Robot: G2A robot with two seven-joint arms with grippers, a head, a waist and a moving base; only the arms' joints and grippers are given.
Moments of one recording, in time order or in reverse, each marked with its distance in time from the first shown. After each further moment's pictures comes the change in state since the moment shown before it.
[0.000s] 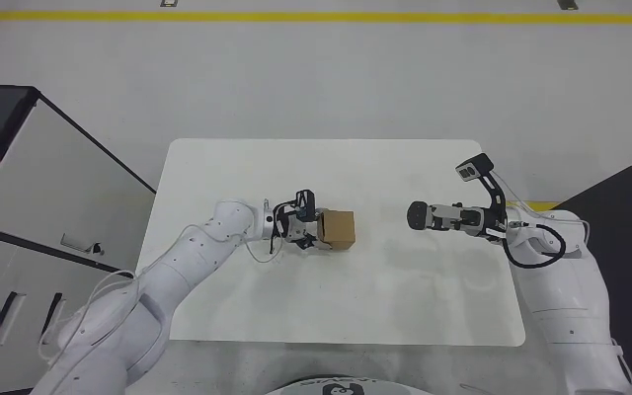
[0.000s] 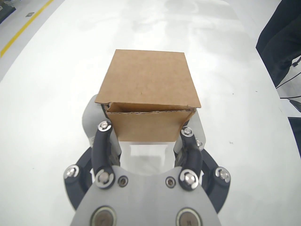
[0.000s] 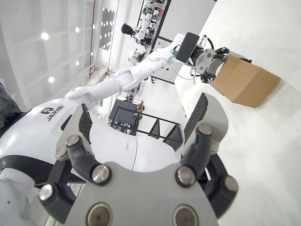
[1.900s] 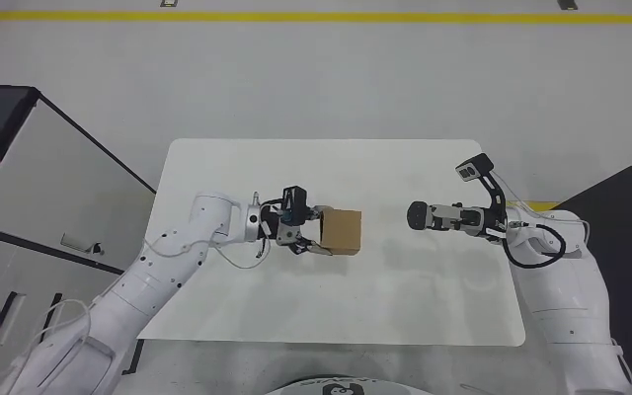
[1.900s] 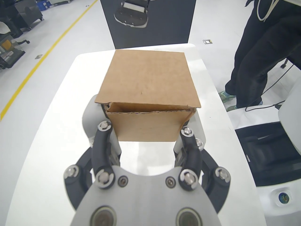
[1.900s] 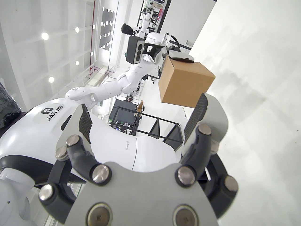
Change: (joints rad) left arm 0.204 0.234 -0.289 -0.647 -0.135 -0.134 -0.310; right arm 0.000 0.000 0.000 0.000 0.000 0.000 0.000
